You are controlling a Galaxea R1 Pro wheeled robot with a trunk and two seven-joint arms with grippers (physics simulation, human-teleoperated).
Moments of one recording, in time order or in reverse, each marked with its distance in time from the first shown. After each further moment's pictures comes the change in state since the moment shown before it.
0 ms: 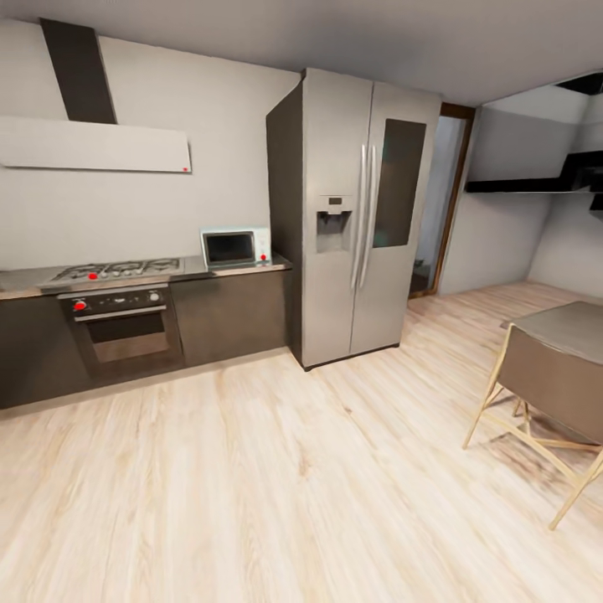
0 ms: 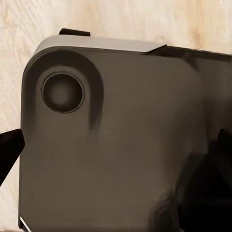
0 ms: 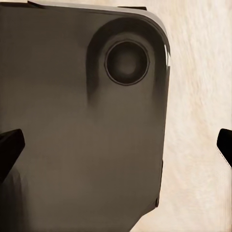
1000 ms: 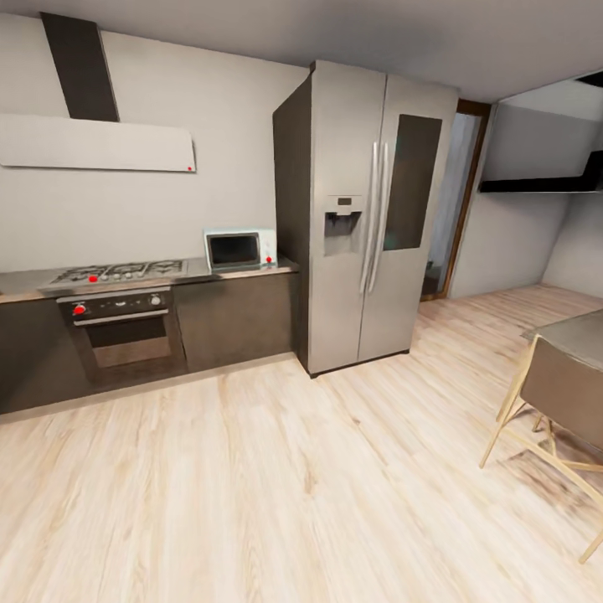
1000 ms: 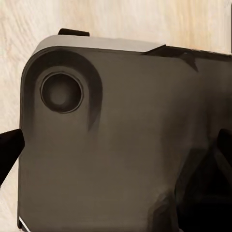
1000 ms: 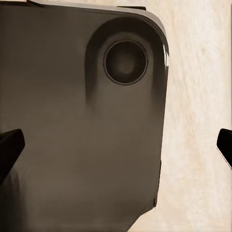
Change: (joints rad) left arm 0.000 -0.001 0.001 -0.001 -0.001 0.002 0.000; right arm 0.000 -0.003 0.004 0.000 0.003 0.000 0.002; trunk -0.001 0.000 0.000
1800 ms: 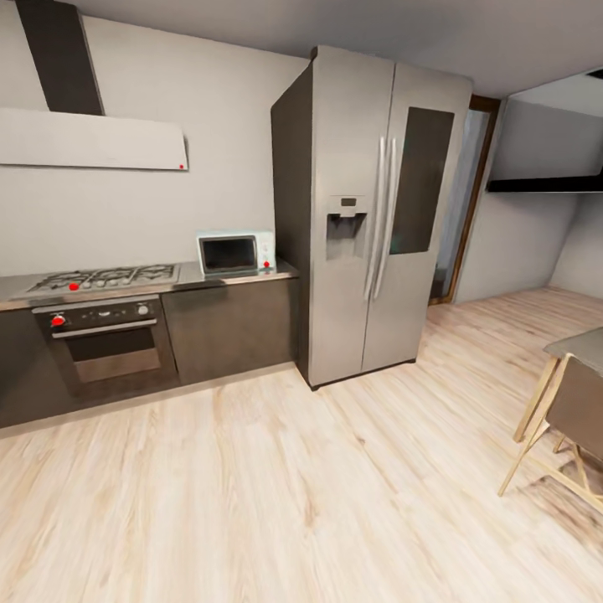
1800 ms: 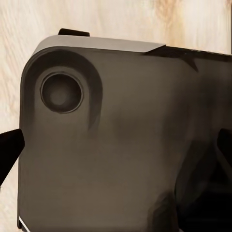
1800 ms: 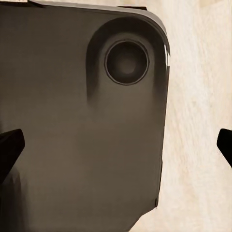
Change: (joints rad) left arm 0.000 0.000 0.000 0.000 0.001 0.000 0.000; right arm 0.000 0.002 -0.002 0.000 -0.002 0.000 0.000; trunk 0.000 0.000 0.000
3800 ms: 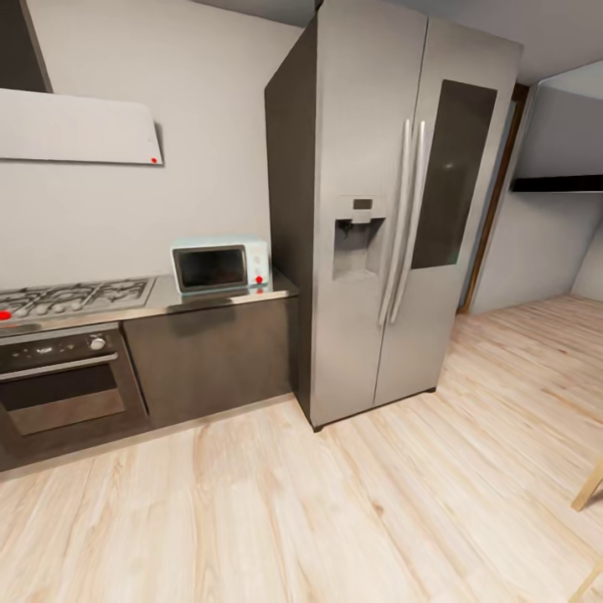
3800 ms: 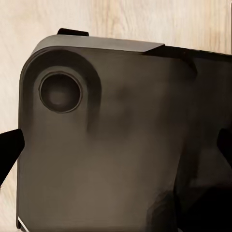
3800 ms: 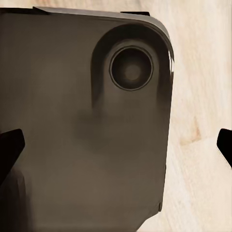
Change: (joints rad) left arm 0.001 -0.002 0.000 0.000 0.000 0.000 0.000; right arm 0.000 0.006 -0.003 -0.009 0.002 -0.002 0.000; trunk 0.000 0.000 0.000
